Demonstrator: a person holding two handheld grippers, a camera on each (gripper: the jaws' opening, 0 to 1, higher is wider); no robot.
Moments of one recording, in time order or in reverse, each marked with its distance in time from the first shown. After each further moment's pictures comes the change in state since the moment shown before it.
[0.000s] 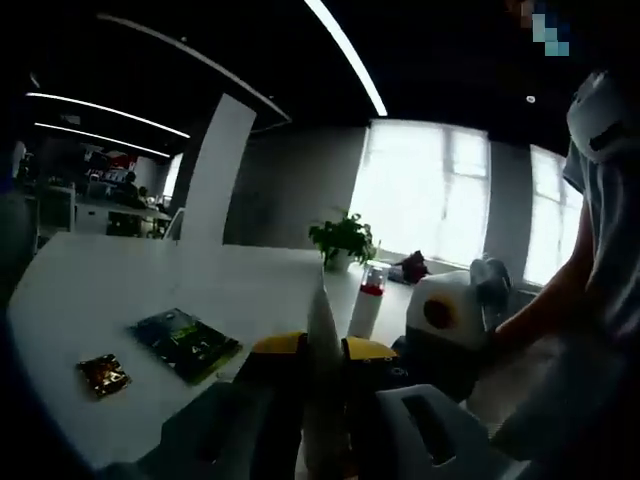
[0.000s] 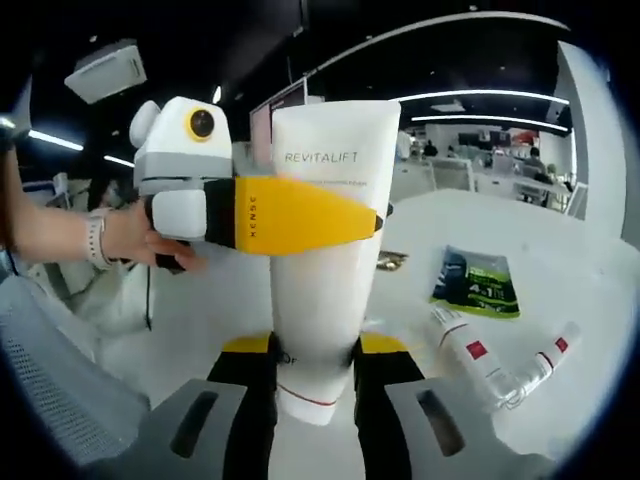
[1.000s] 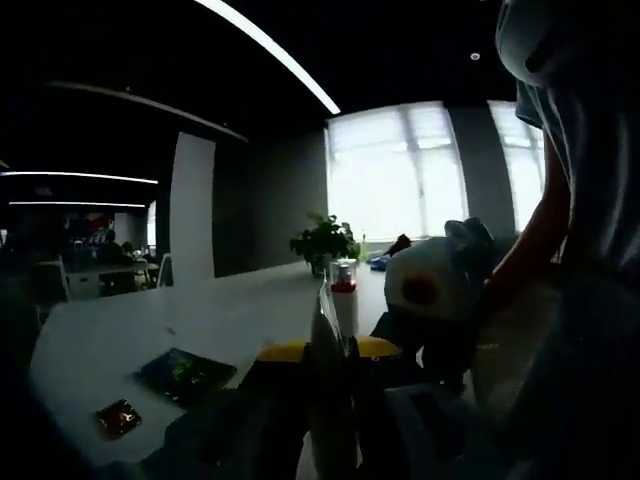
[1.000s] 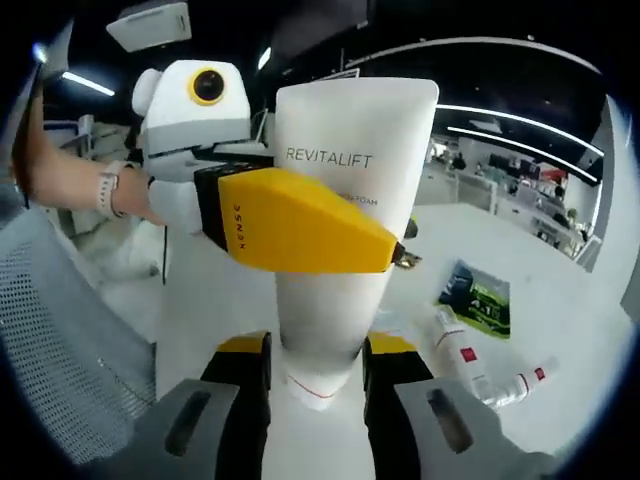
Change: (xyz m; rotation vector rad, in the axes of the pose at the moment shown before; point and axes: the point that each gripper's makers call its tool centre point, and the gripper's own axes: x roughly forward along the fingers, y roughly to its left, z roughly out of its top) left arm 0.000 -0.044 0.004 0.232 -0.026 -0.041; right arm -0.021 0.015 -0.013 -0.208 0.096 0.069
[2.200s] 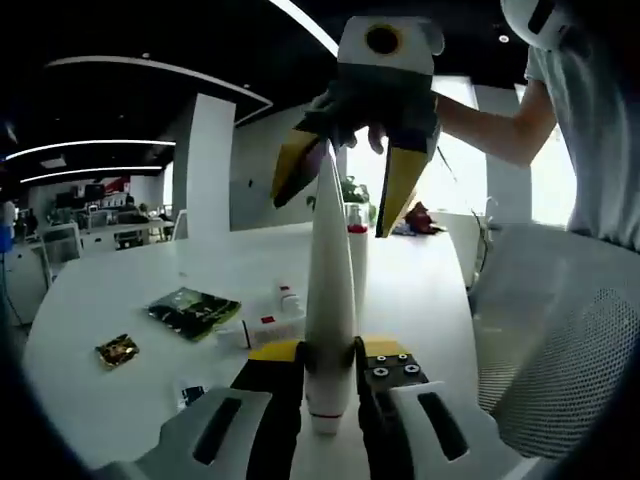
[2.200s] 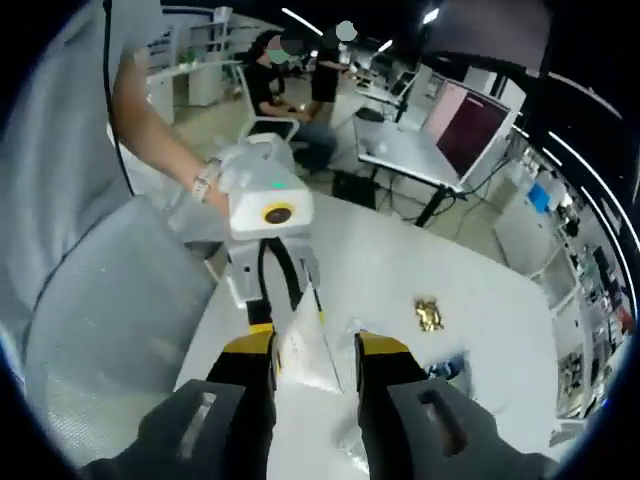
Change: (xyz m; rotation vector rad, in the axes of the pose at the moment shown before) left arm -0.022 0.001 -0.061 -0.071 0.165 0.090; right arm -0.040 0.008 0.089 -0.593 0.336 0.495
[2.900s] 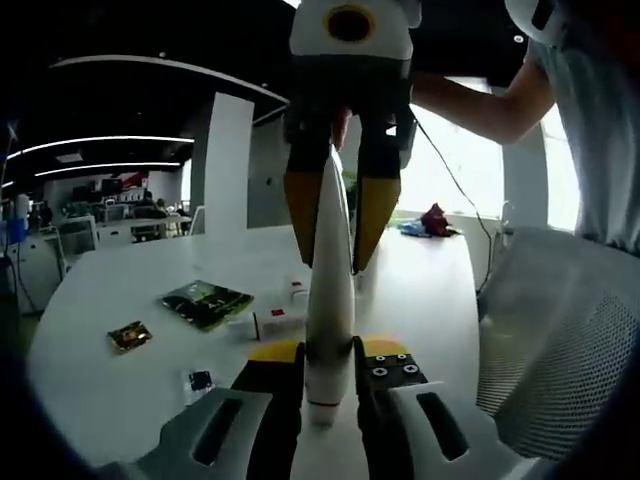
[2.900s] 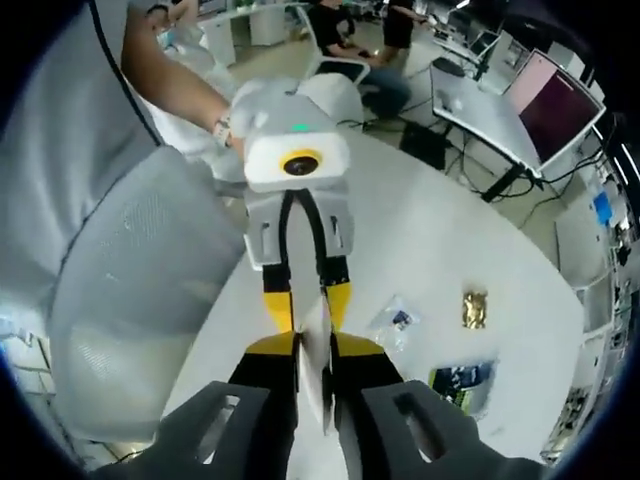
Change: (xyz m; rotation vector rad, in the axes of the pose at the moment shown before) left arm -0.010 -0.001 -0.002 -0.026 -0.001 0.078; right arm 0.016 0.011 -0.018 -0.040 0.217 0.222
